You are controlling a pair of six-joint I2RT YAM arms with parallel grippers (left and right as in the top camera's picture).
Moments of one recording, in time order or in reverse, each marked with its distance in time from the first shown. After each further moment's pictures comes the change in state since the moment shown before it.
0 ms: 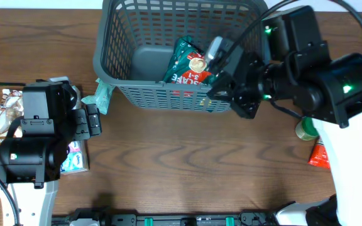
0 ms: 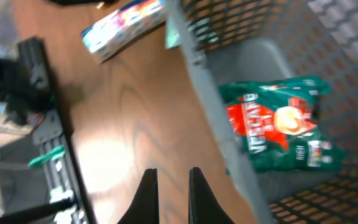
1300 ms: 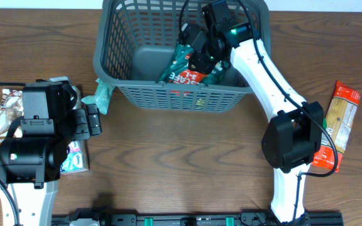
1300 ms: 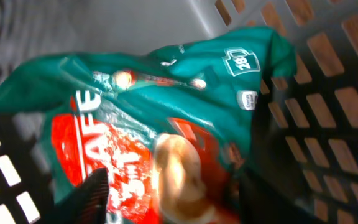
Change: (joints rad) left arm 0.000 0.000 0.000 0.001 0.000 0.000; right arm -0.089 0.561 -0.166 0.618 0.249 -0.037
